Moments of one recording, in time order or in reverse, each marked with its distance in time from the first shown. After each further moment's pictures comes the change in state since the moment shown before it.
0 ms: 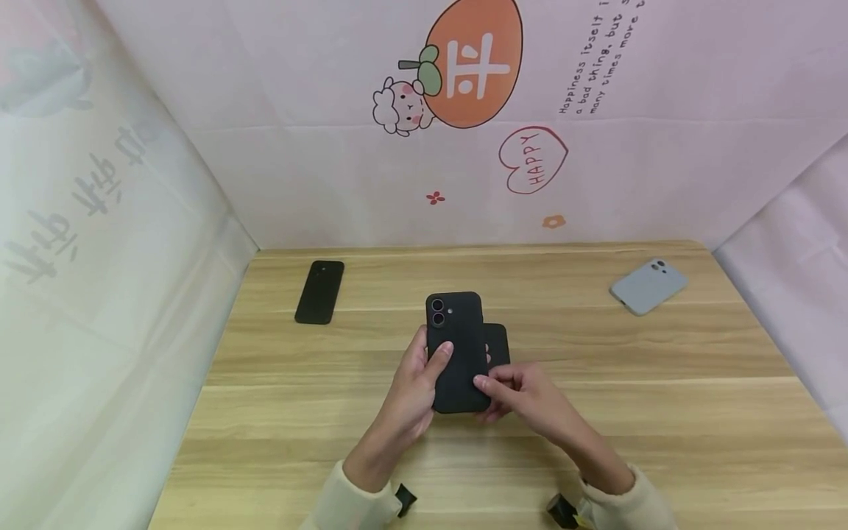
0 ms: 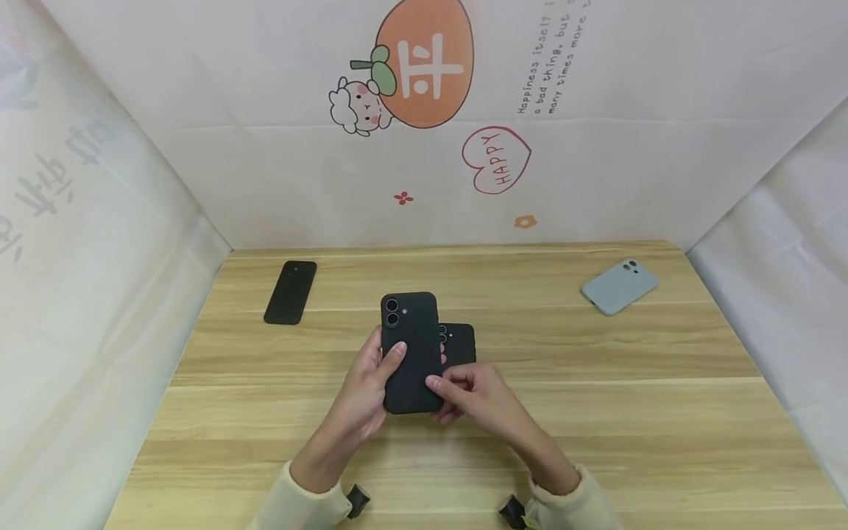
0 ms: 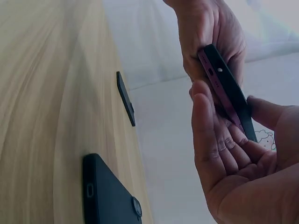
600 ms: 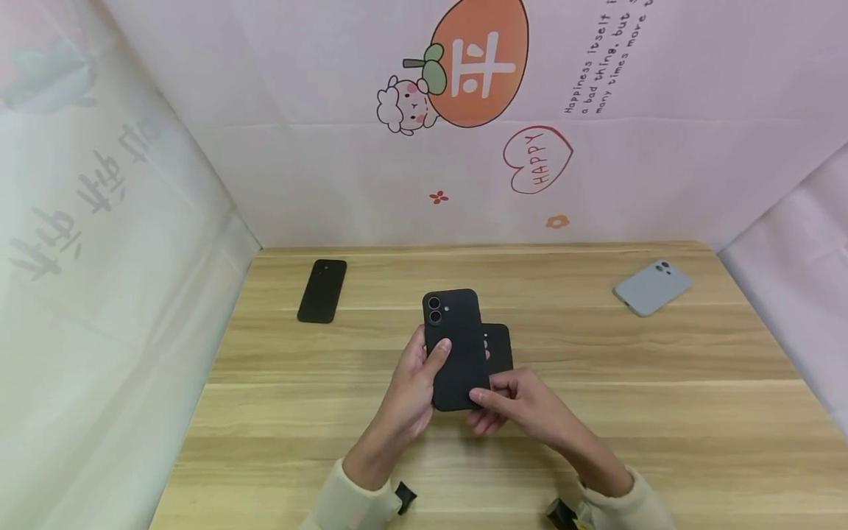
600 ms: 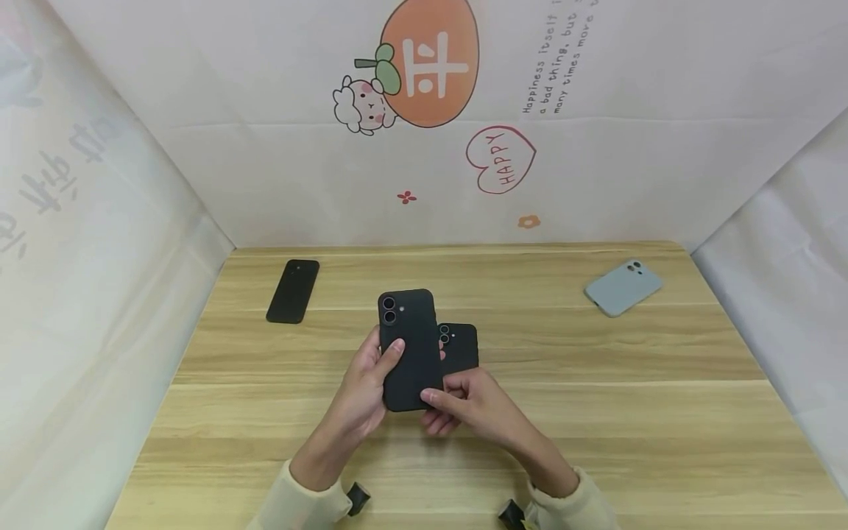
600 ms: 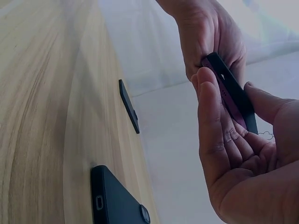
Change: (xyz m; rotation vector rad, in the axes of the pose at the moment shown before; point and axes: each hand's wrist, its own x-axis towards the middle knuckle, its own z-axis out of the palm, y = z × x) left_hand 0.001 0.003 -0.005 -0.008 0.023 -0.008; right_hand 0.002 0.001 0.006 0.091 -0.126 -0.012
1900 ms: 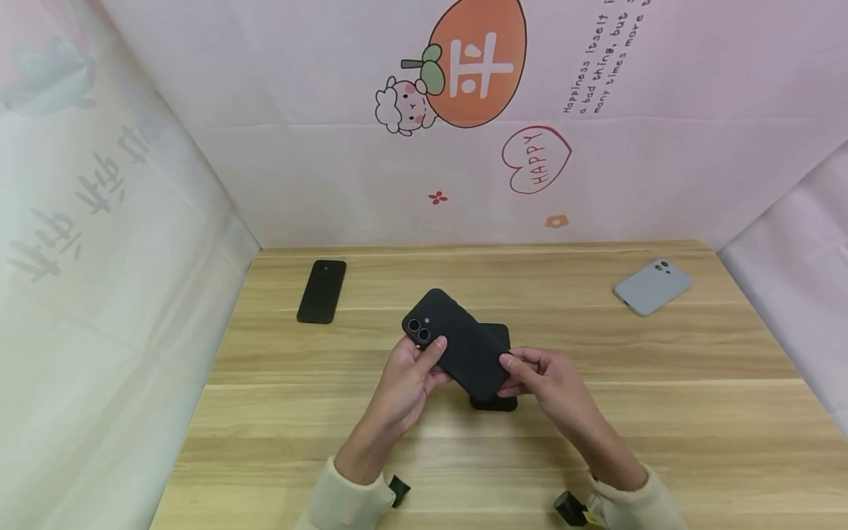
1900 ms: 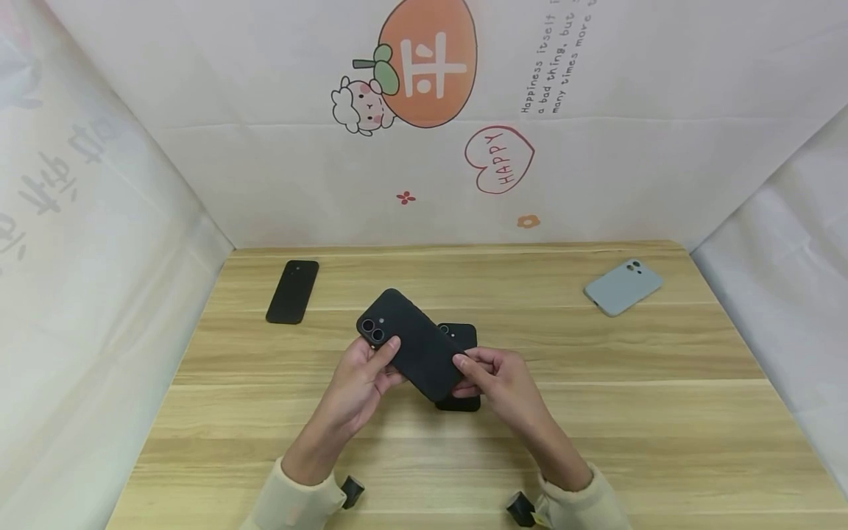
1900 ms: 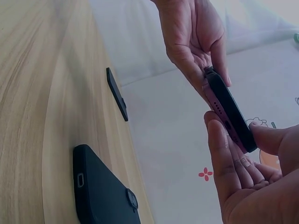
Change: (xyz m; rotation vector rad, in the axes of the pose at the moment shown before) left_hand 0.003 0.006 -0.010 -0.021 -0.002 -0.020; right_hand -0.007 -0.006 -0.018 0.036 0.378 0.048
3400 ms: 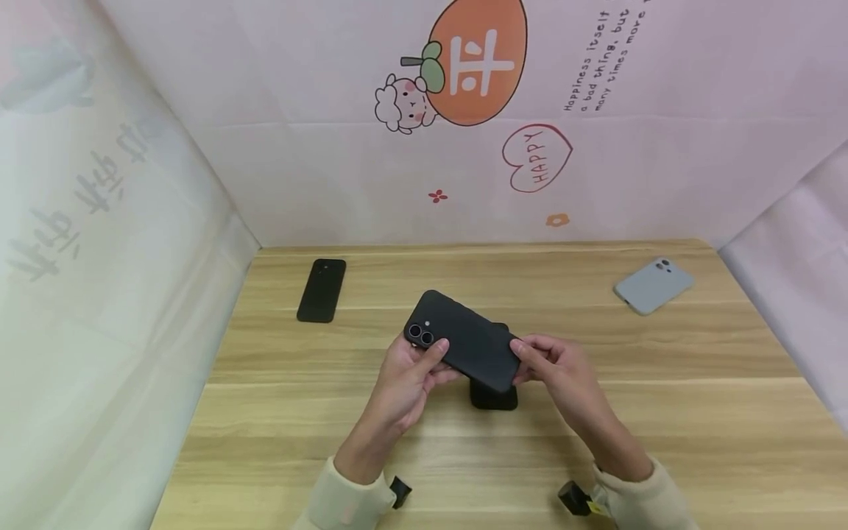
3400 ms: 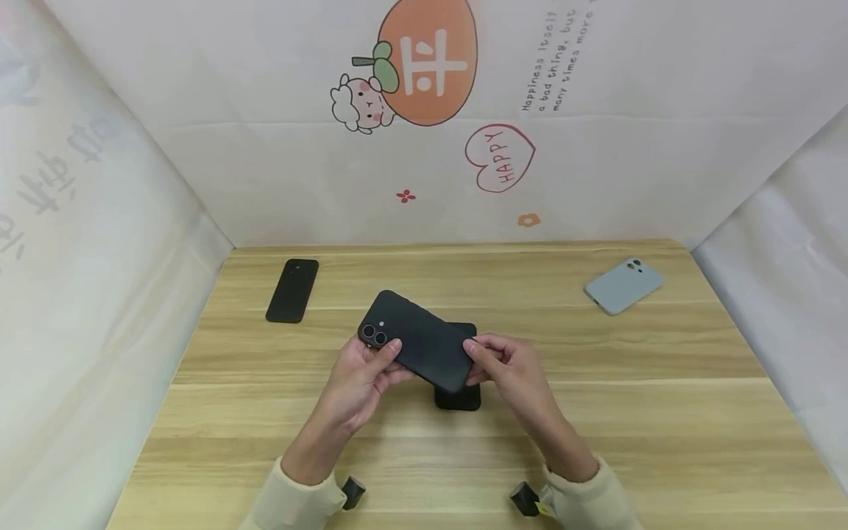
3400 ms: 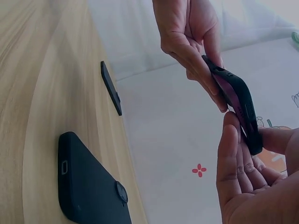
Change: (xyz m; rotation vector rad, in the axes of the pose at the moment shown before) left_hand 0.000 0.000 0.002 -0.048 0.051 0.028; right_hand 0.005 -0.001 -0.011 0.018 0.093 -0.083
